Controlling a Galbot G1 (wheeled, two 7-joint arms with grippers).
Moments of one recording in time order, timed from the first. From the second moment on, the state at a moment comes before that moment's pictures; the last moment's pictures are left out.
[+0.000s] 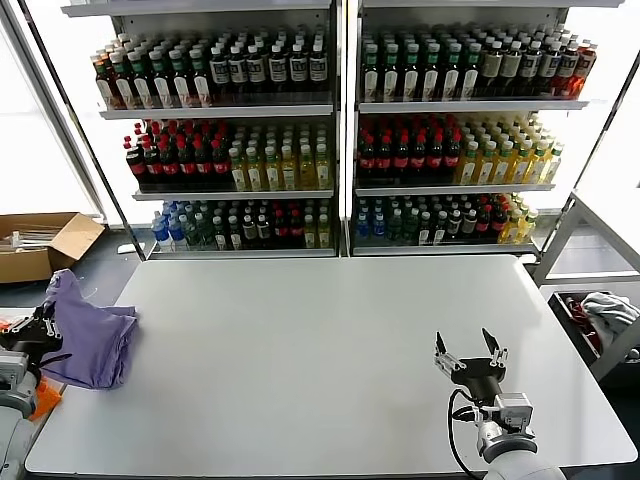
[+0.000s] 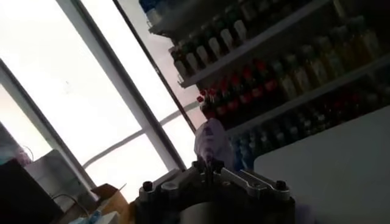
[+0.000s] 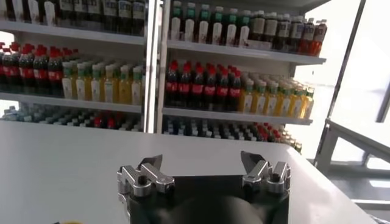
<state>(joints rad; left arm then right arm) 1.41 -0.94 -0.91 -1.88 -0.15 0.35 -0.03 -1.48 1.18 0.50 2.16 0.27 -0.35 0.25</state>
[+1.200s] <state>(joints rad) 1.20 -1.39 -0.11 -1.94 -0.21 0.41 -0.14 -1.57 1.23 0.53 2.19 0.19 -0.38 0.26</state>
